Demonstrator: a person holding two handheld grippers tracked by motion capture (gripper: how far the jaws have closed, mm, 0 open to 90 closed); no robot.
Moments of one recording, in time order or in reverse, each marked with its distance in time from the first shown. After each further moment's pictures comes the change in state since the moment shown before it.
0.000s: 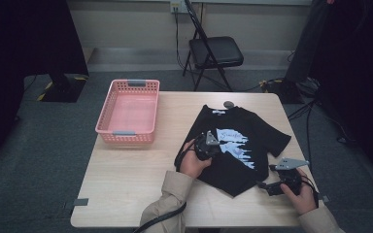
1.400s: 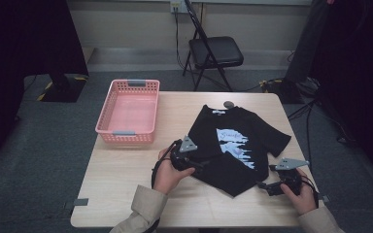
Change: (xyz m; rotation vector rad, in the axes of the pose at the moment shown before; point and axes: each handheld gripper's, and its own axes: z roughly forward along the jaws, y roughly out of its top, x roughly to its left) left arm -0.002 -0.029 -0.075 -0.115 0.006 -0.067; right arm 0.000 0.000 0.000 0.000 0.002 -0.002
